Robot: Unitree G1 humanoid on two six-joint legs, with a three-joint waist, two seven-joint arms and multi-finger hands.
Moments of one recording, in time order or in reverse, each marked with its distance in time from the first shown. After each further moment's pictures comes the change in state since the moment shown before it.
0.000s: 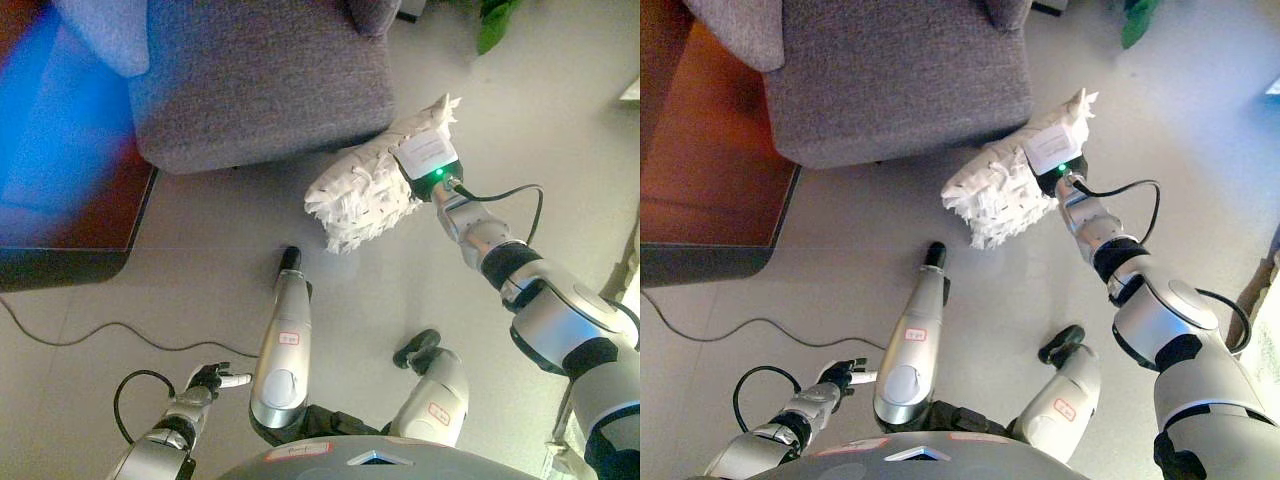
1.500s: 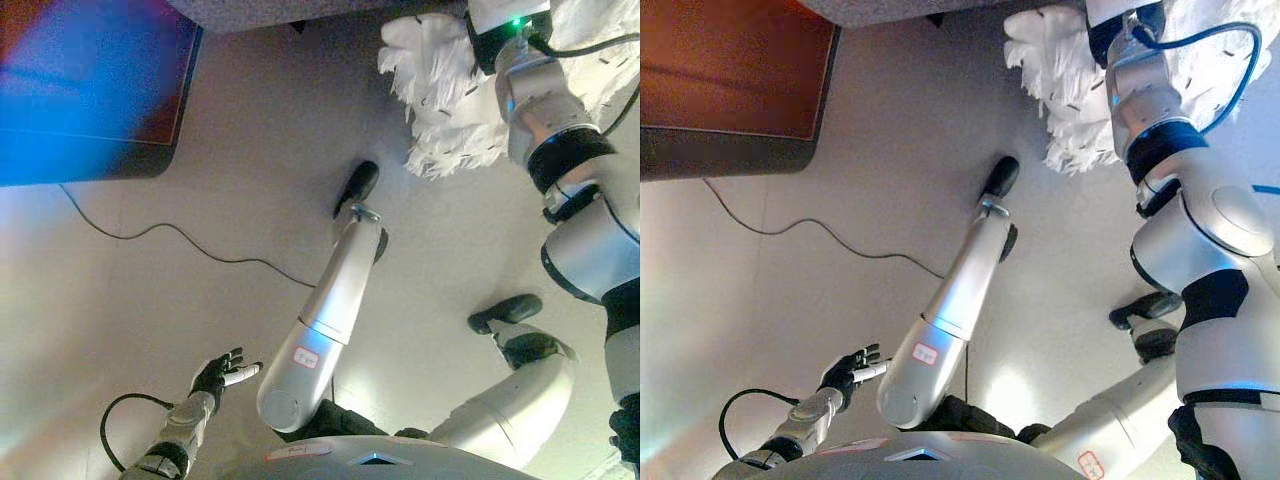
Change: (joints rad) left arm 0.140 0.055 -0.032 -0.110 -0.203 -0.275 -0.124; right arm -0.467 -0.092 0.159 0.184 0.196 0.078 0.205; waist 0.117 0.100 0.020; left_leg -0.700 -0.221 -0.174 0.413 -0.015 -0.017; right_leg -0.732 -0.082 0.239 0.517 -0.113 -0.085
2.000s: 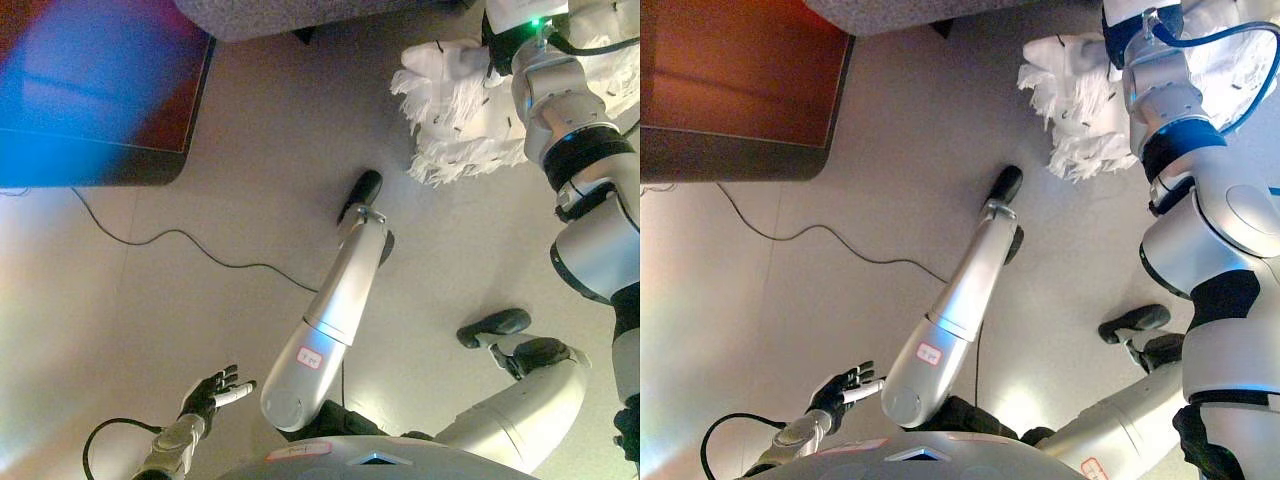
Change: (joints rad) left arm 0.091 0.006 -0.006 -0.018 -0.034 -0.029 -0.019; right arm 0.019 -0.025 -0.009 0.027 0.033 -0.045 -0.006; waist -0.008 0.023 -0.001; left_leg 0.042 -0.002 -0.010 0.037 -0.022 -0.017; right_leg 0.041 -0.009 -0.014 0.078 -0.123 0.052
